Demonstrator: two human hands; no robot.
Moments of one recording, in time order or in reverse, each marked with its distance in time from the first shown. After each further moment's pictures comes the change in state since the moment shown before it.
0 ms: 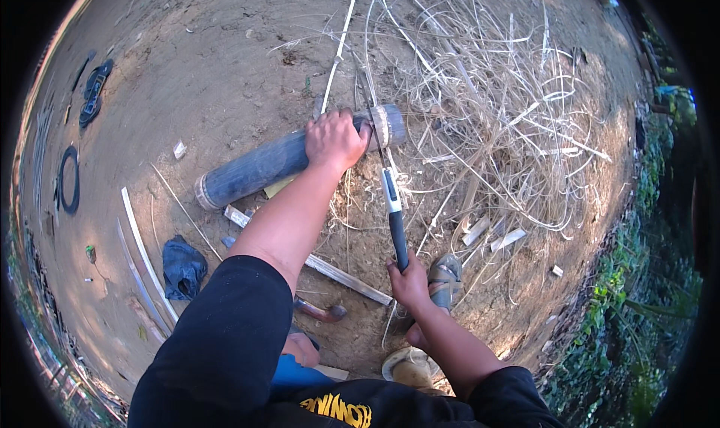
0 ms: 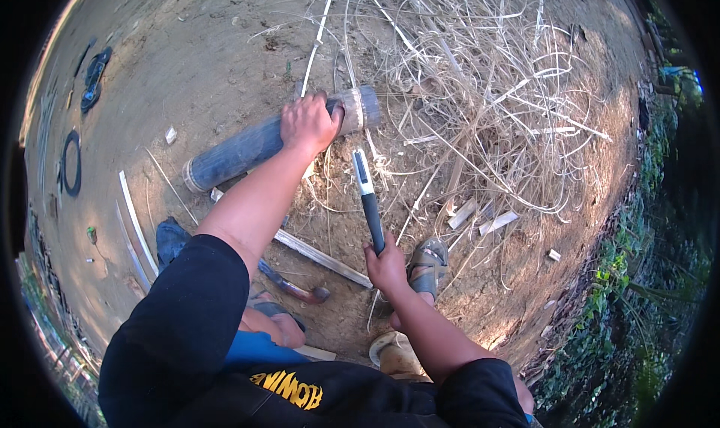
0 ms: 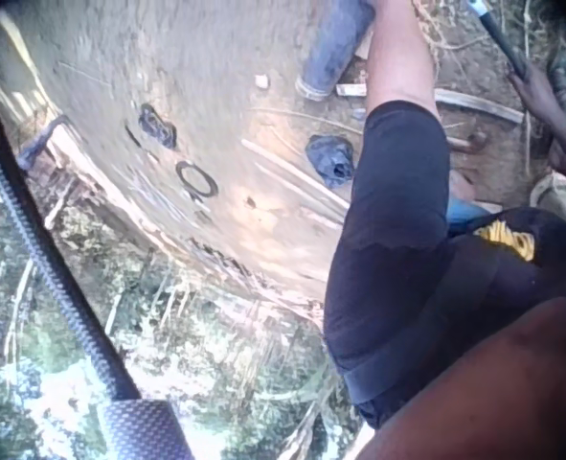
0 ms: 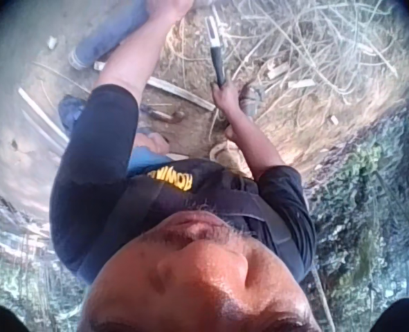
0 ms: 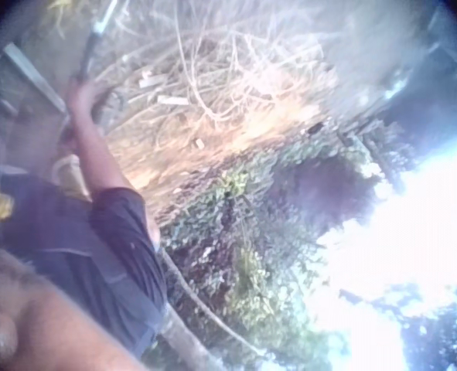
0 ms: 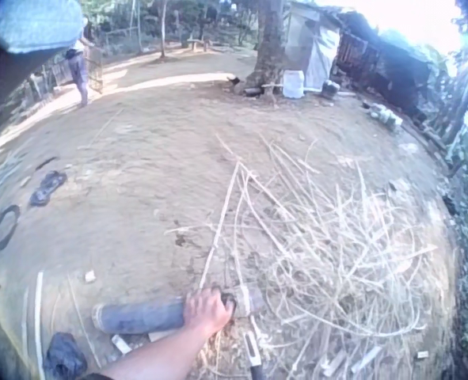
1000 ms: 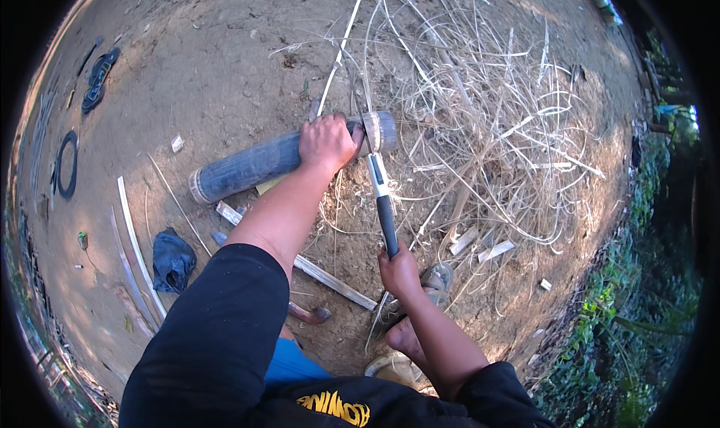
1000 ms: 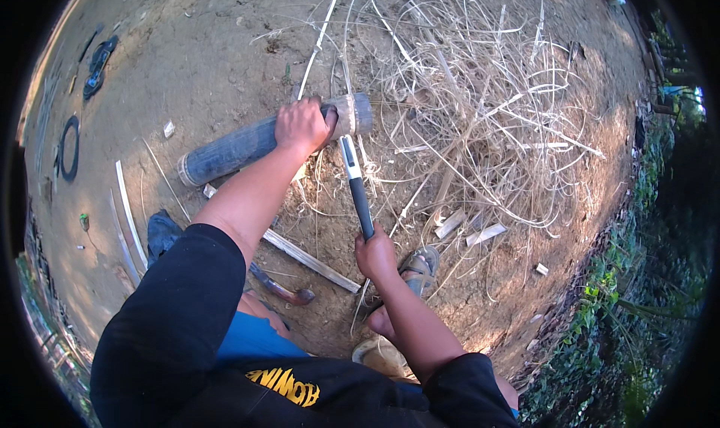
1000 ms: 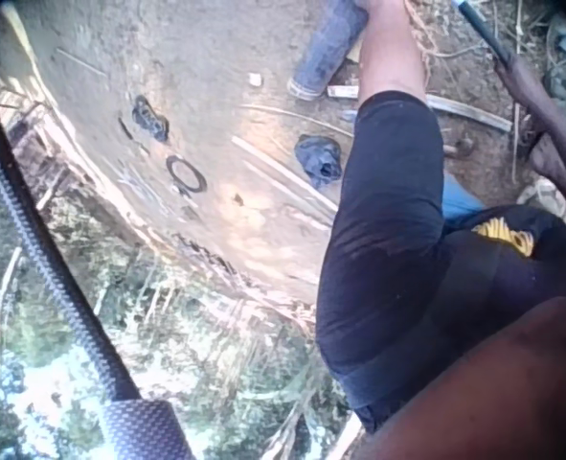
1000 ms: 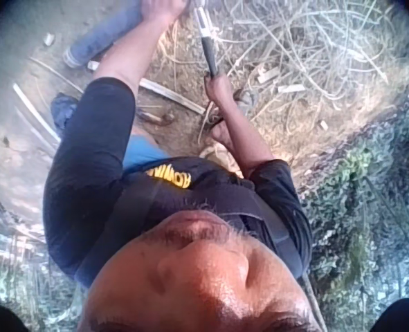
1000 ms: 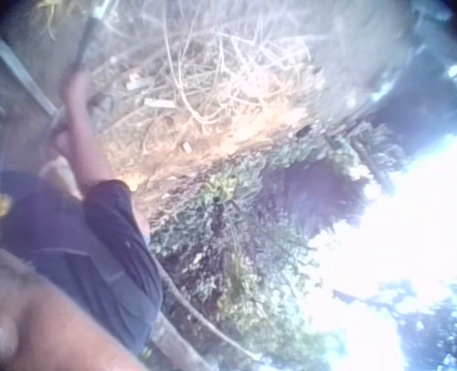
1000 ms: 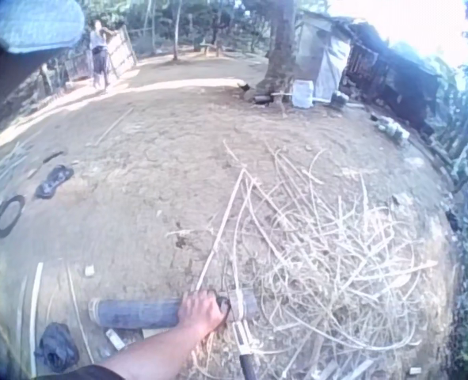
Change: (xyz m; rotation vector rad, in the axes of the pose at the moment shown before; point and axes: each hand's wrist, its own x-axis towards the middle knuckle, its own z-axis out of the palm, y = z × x) left_hand 0.008 0.002 0.003 0.015 0.019 0.000; right_hand 0.026 -0.017 -0.019 -0.050 0.008 -0.036
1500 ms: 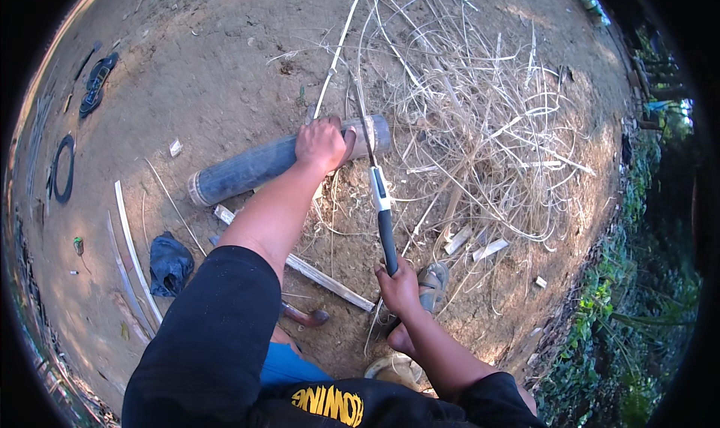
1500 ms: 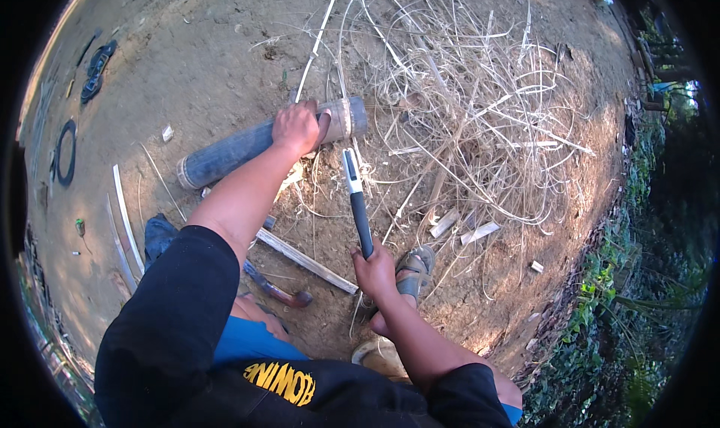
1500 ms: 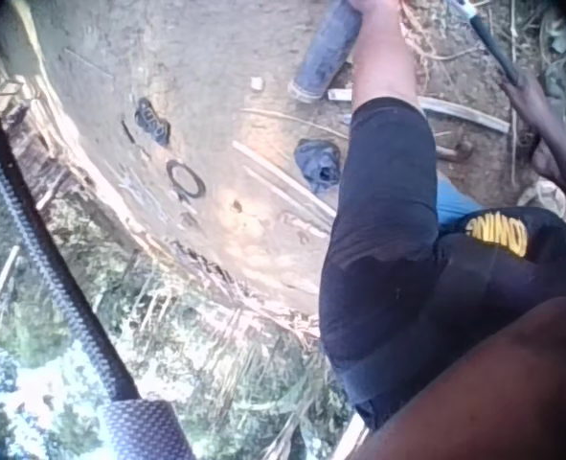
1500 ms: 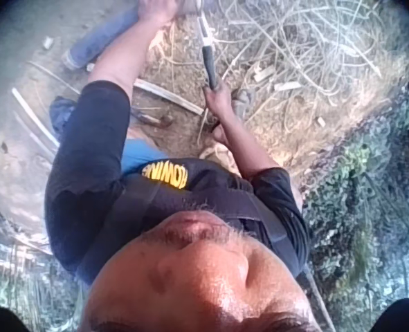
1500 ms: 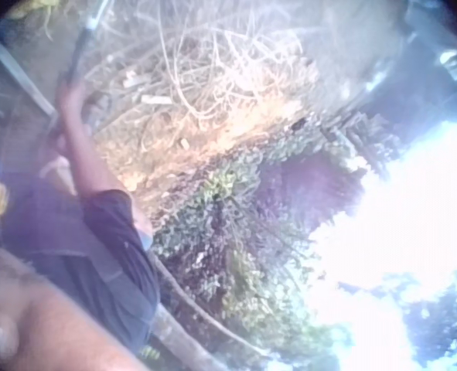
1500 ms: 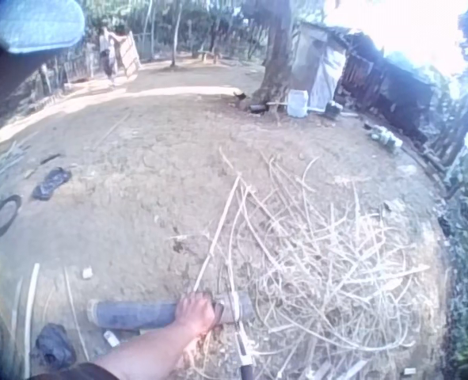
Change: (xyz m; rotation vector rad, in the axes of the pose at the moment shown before) left_hand 0.001 -0.016 0.001 -0.009 0.017 0.071; right_hand -0.030 0.012 0.003 0.108 -0.010 0.000
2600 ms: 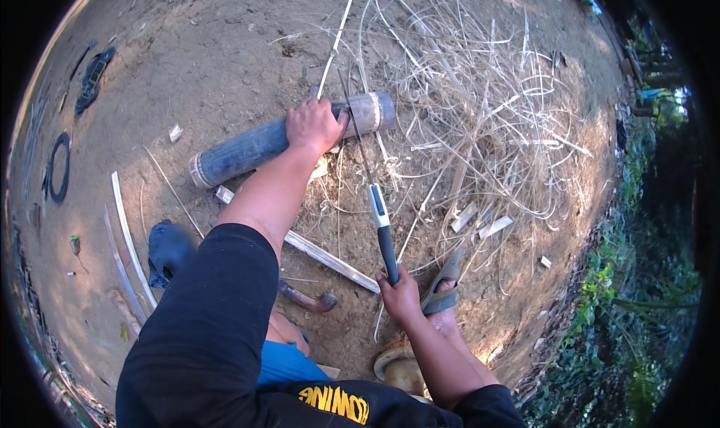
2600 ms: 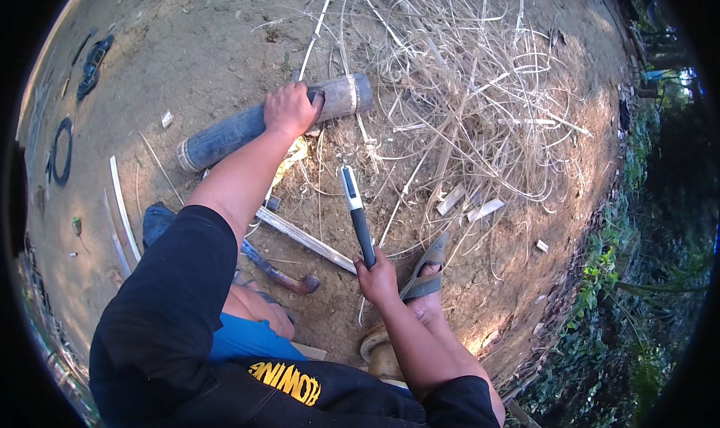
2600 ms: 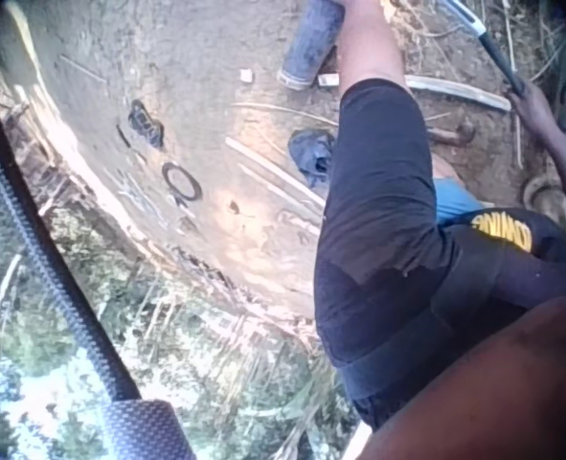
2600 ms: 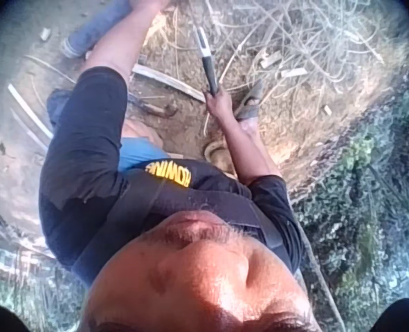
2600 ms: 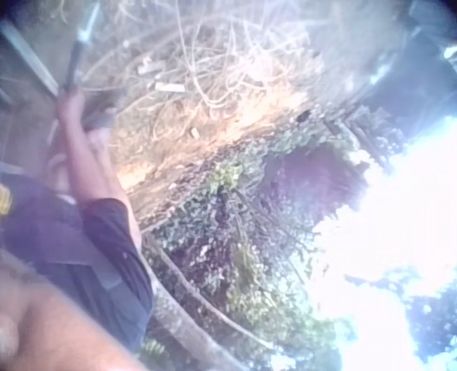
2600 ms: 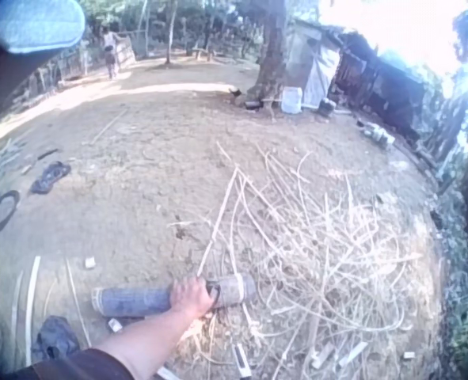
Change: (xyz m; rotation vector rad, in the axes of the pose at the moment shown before) left_hand -0.021 -0.023 0.001 0.053 0.125 -0.060; right_hand -0.063 0.024 0.033 0.014 0.018 0.097
